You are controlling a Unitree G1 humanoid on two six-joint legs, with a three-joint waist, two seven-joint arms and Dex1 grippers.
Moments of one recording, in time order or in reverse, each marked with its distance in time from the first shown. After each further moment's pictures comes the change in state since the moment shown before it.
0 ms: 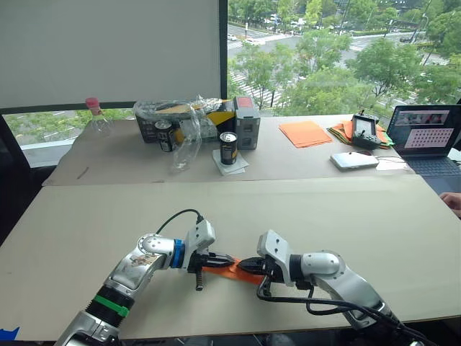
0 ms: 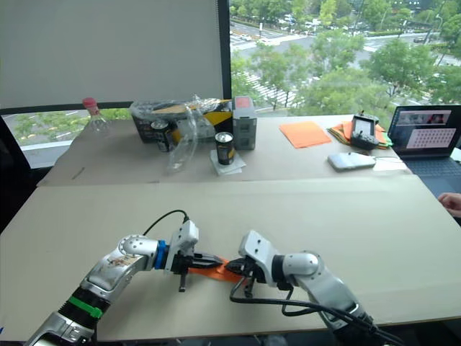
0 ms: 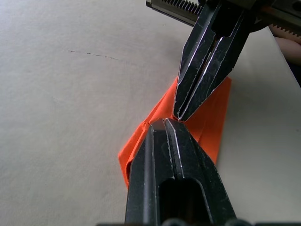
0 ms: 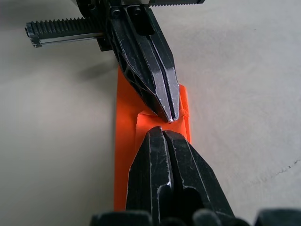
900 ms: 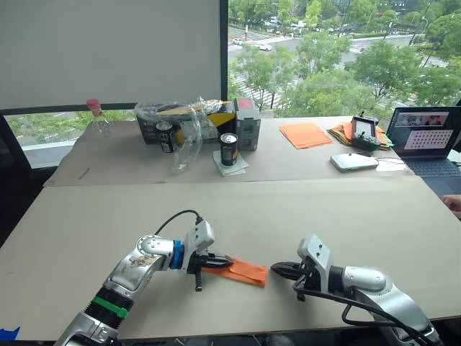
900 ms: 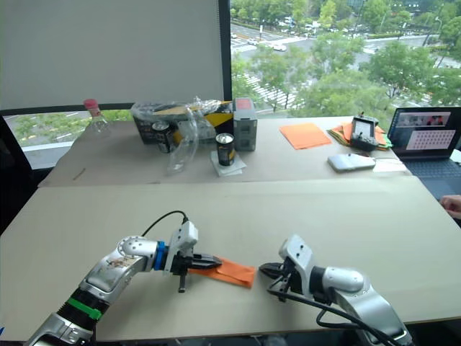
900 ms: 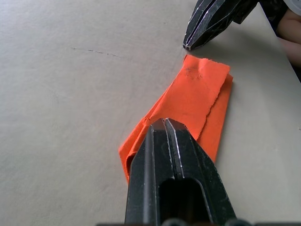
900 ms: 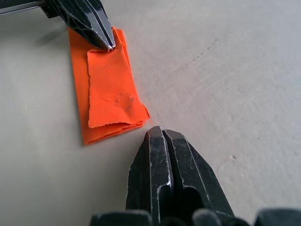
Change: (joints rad) left arm 0.007 0.004 0.001 -0.004 0.000 0.001 0.010; right arm 0.244 -0.137 -0.265 -0.099 0.136 0.026 -0.023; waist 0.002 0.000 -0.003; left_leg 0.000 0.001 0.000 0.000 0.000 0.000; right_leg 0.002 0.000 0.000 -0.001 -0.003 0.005
